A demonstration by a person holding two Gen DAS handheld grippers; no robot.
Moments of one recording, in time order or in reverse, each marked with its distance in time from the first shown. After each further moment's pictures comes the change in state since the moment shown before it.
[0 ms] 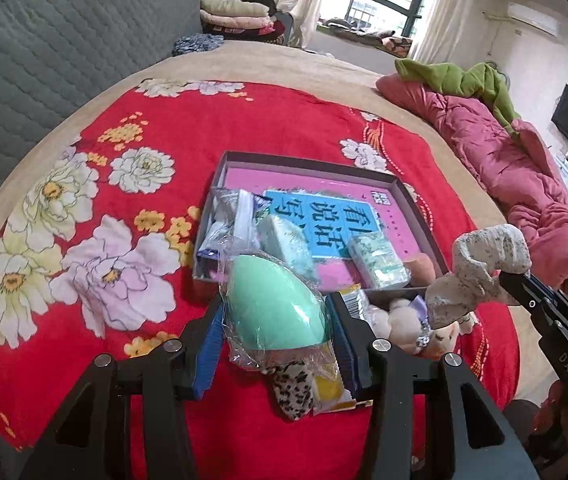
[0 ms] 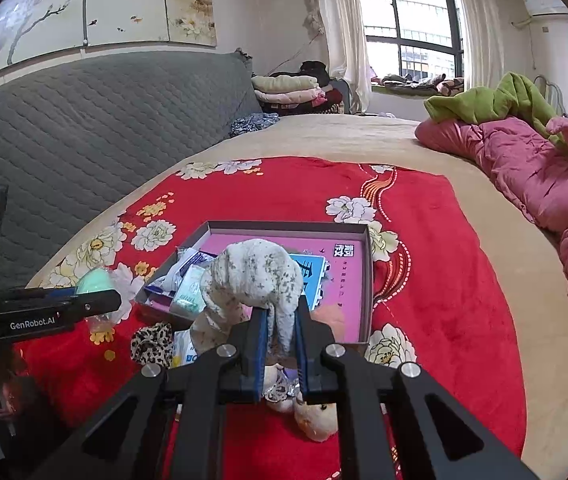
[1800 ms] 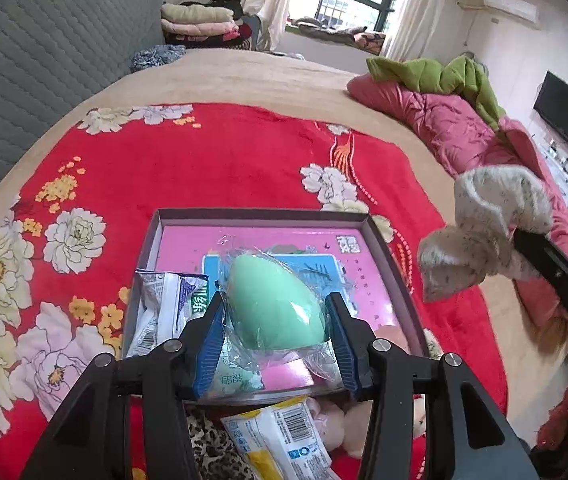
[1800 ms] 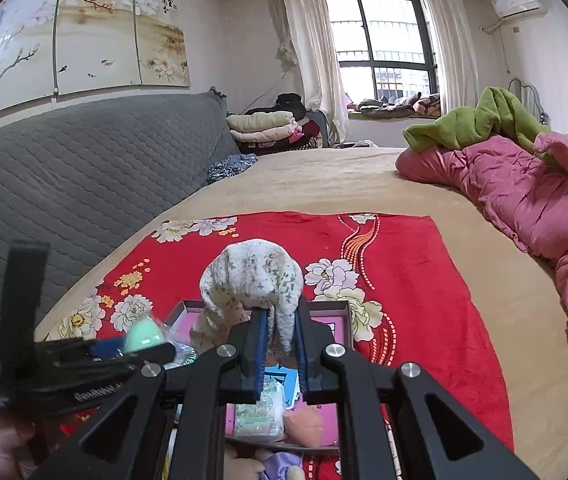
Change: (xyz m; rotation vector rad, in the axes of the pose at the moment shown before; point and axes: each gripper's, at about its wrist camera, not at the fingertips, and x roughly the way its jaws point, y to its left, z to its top) left arm 0.060 -0.058 0.087 0.077 -0.003 -0.062; right arm 0.023 -0.029 0.079 0.083 -0.121 -0.041
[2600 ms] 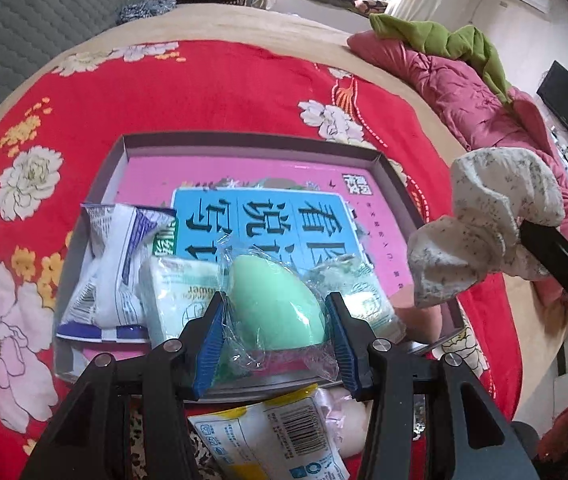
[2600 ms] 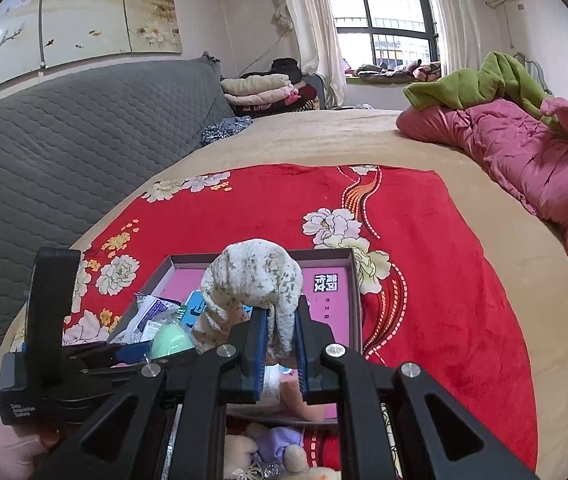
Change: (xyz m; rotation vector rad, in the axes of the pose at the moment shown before) left arm 0.075 0.004 -0.037 -0.026 0.142 -0.051; right arm 0.040 -0.004 -0.039 0.013 0.130 -0.008
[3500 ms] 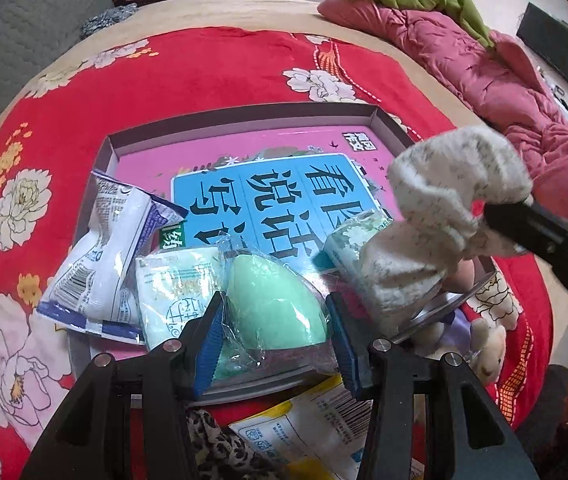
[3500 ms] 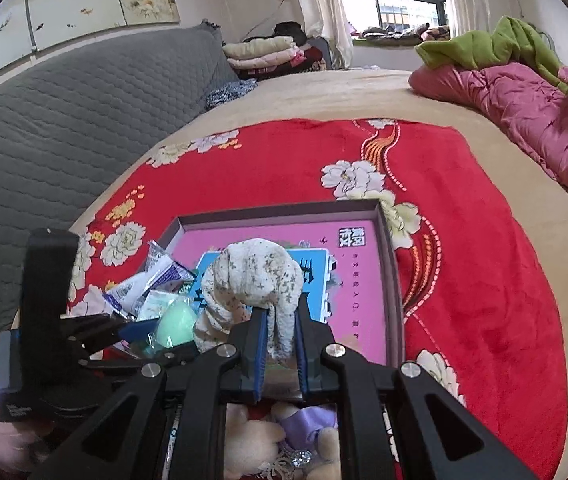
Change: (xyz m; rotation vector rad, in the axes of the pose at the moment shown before) left arm 0.013 0.007 -0.006 0.176 0.083 0.023; right arm 0.038 0.013 -0.017 0.029 0.146 0.046
